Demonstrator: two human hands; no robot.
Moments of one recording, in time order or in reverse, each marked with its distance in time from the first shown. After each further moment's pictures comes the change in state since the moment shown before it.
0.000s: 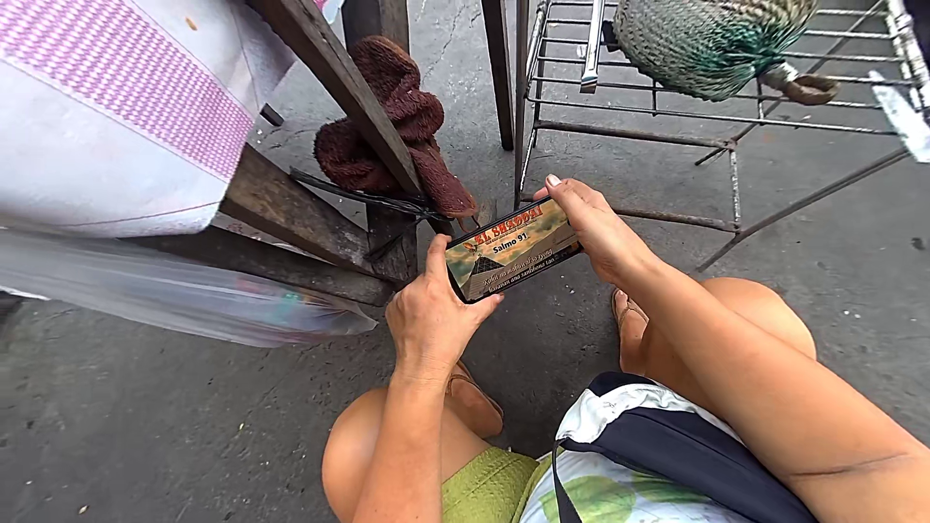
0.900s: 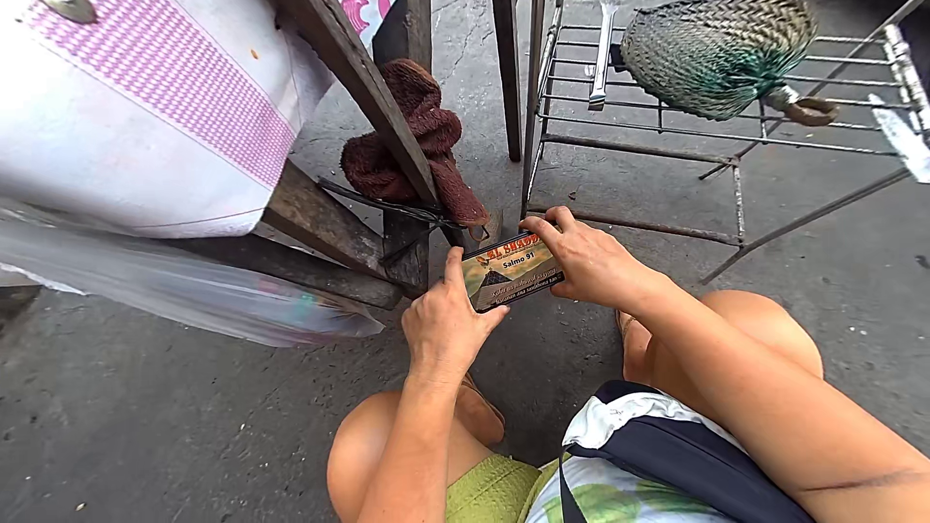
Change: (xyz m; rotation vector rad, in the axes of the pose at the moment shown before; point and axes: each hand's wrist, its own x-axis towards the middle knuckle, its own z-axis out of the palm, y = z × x) left_hand -0.002 0.005 0.002 0.093 -0.095 -0.048; right_hand 0.000 0.015 0.001 -1.133 -0.215 -0.408
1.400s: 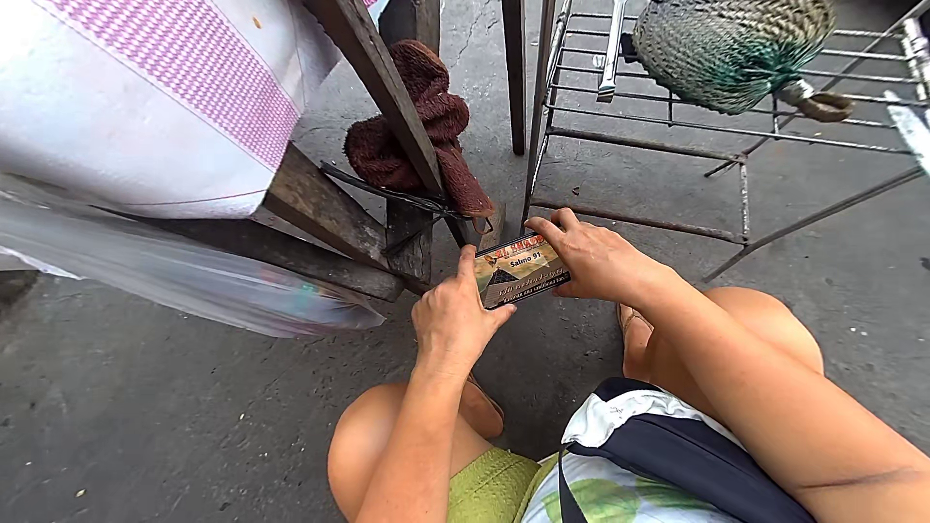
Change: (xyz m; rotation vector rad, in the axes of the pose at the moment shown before) left_hand 0.001 0.005 0.000 0.017 -0.166 -0.040; right_hand 0.002 -0.001 0.001 -0.050 -0.128 0.038
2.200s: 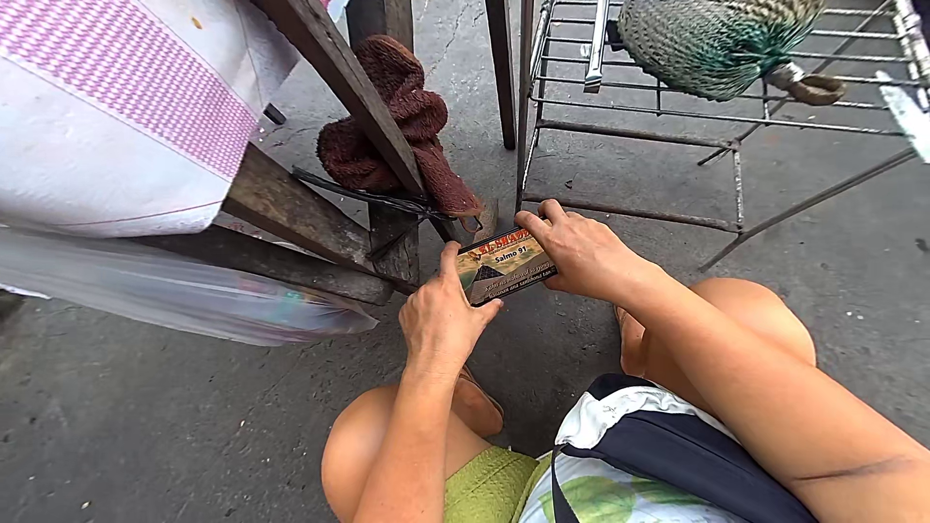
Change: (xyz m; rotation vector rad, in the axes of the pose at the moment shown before) left_hand 0.003 0.000 0.002 -0.029 0.034 -0.041; right_hand -0.003 -0.007 -0.003 -0.057 0.089 -0.007
